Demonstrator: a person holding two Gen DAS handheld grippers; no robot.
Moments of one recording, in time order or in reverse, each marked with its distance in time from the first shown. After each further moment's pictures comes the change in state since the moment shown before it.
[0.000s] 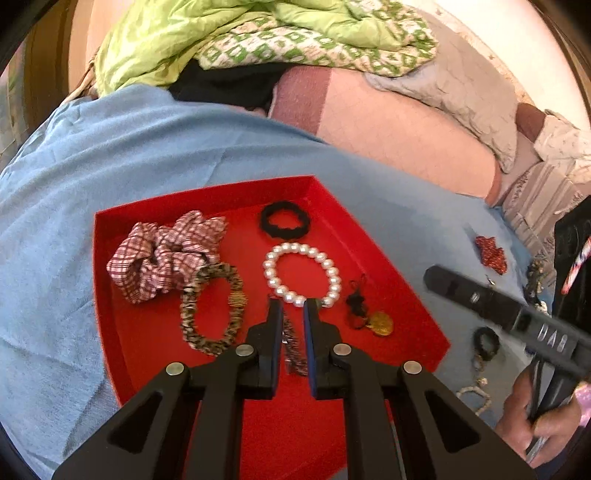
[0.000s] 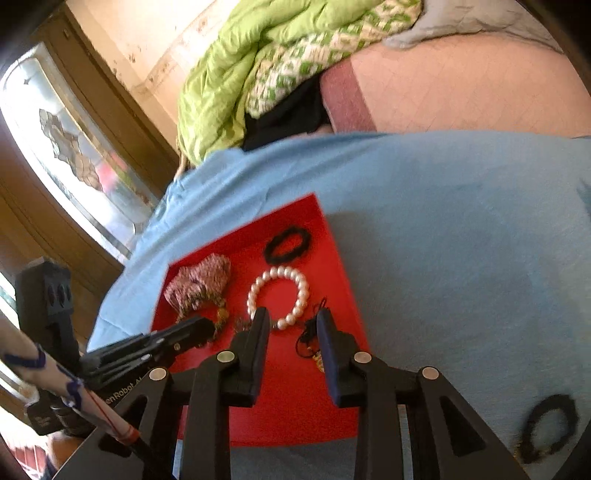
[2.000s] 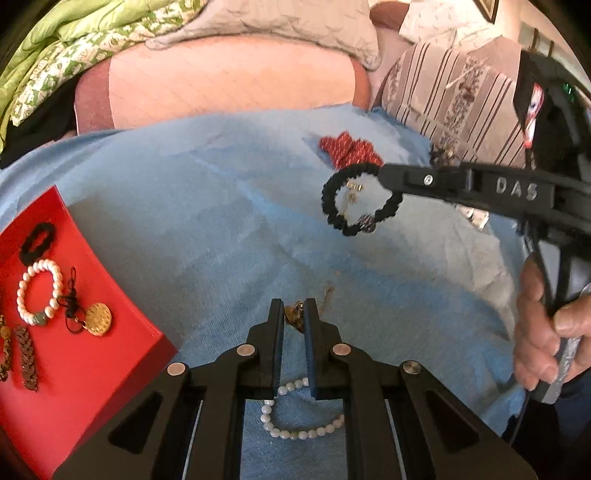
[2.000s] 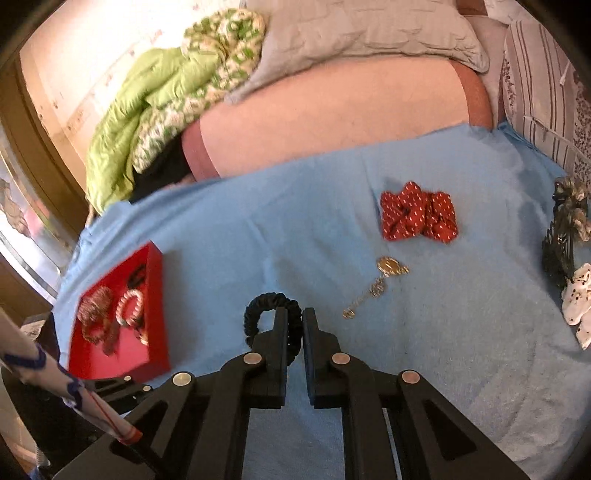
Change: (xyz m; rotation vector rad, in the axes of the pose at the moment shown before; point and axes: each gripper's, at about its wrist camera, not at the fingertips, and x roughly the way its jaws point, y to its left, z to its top) left arm 0.046 -0.193 -0.049 0.397 0.116 -0.272; right arm -0.138 -0.123 -0.015 0.106 -0.104 -0.320
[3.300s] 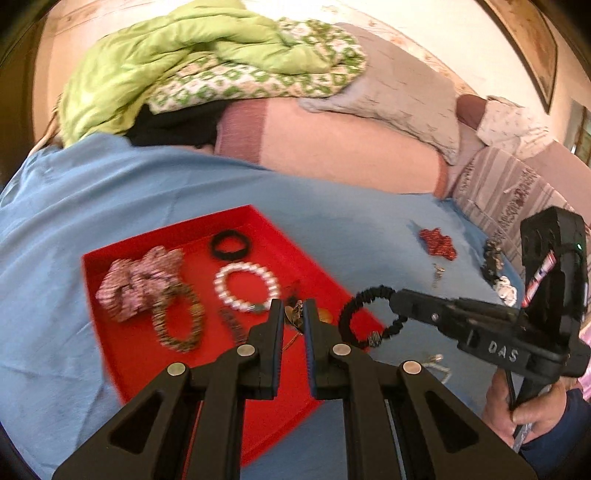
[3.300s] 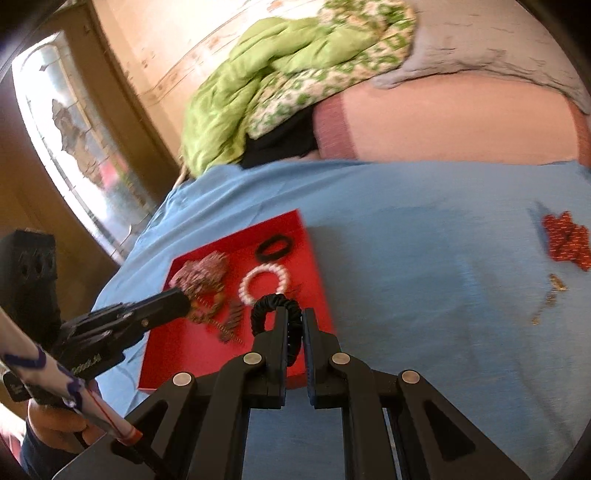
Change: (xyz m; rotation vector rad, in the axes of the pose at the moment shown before) left arm -0.138 0.141 -0.039 -0.255 -0.205 0.184; right arm 0.043 0.165 -0.038 -0.196 0.060 0.272
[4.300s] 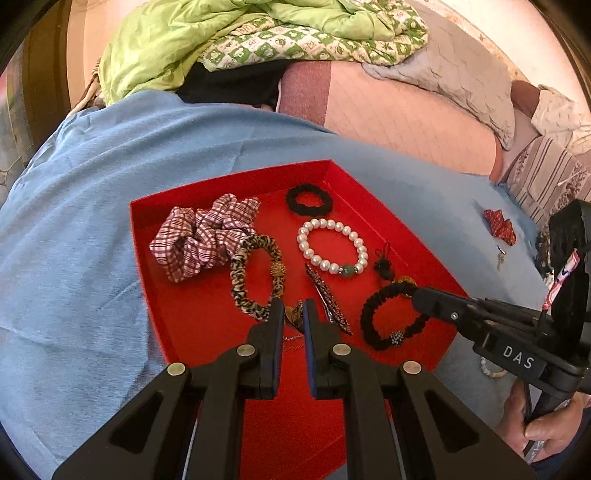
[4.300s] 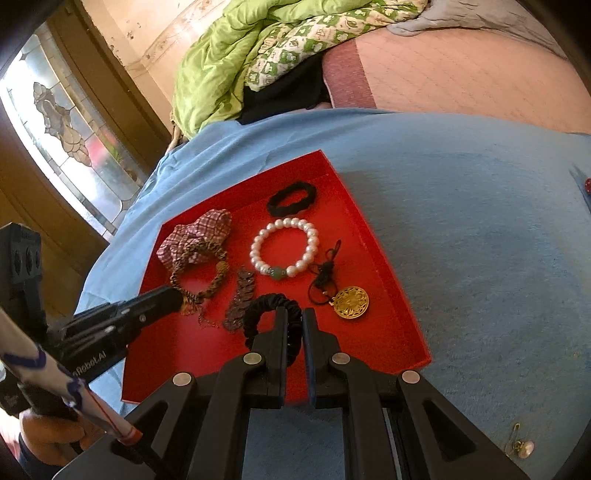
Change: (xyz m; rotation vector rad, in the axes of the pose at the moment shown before) left arm 0.027 0.043 -0.019 -0.053 0.112 0.164; right arm 0.068 0.013 -0.013 0.046 0.103 -0.024
